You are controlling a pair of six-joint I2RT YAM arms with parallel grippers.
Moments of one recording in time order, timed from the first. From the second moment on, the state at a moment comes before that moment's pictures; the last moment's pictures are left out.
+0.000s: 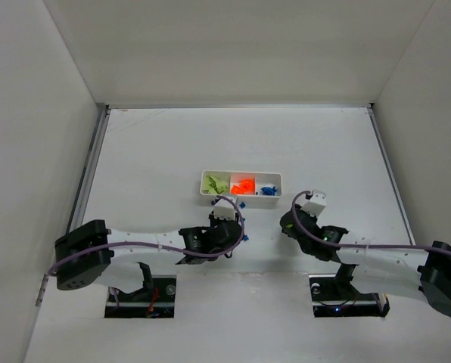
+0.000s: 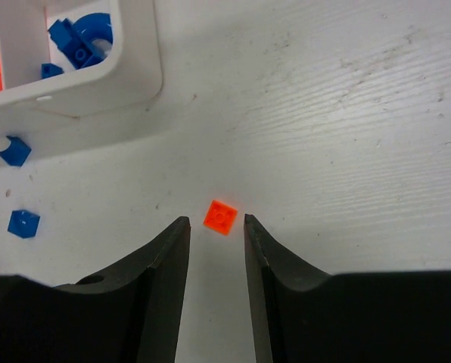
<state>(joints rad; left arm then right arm) -1.26 1.30 0.59 -0.08 -0.65 -0.80 0.96 1.02 0.38 -0.25 0.71 1.01</state>
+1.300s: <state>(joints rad) -1.28 1.10 0.42 -0.11 -0.70 -0.94 1.27 1.51 0.61 0.03 0.60 0.75</state>
